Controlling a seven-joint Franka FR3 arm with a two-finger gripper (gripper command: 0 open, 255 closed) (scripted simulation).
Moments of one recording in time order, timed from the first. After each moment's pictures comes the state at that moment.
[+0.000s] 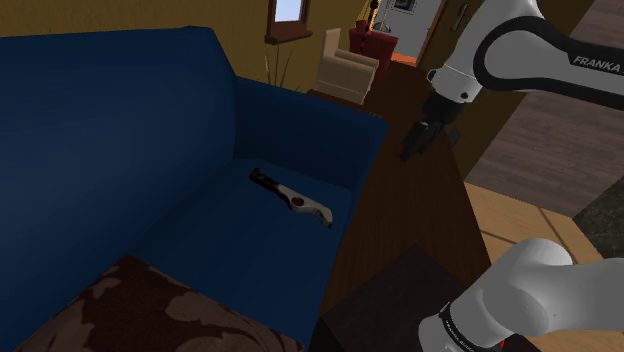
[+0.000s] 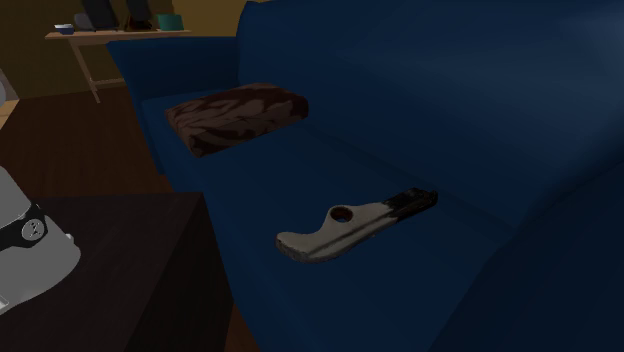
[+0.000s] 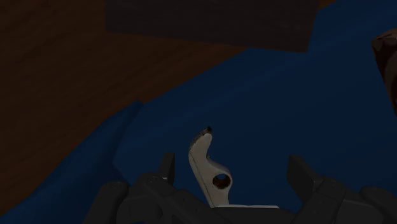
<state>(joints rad) -0.02 -0.77 -0.02 -2.40 0.03 1.70 -0.12</state>
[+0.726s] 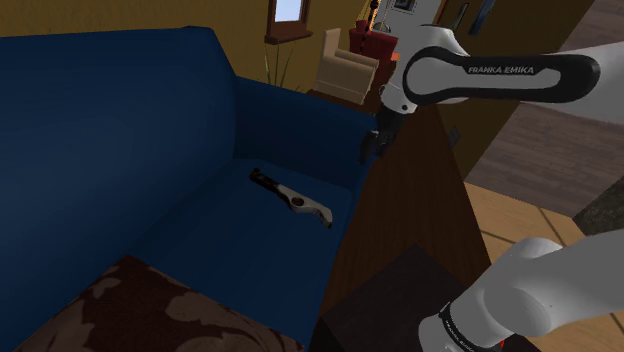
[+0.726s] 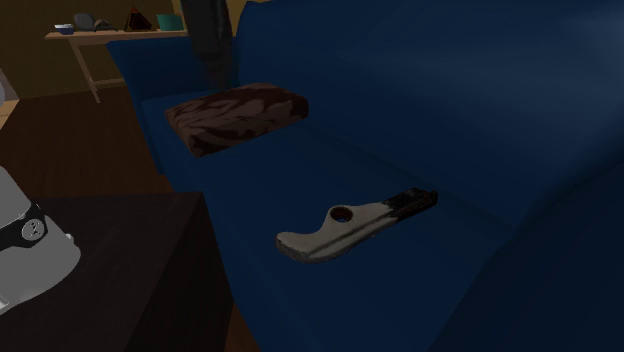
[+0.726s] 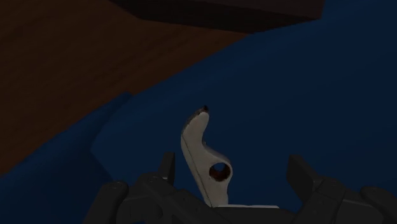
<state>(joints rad) 0.00 -0.44 0.00 -2.33 0.06 1.92 -0.12</state>
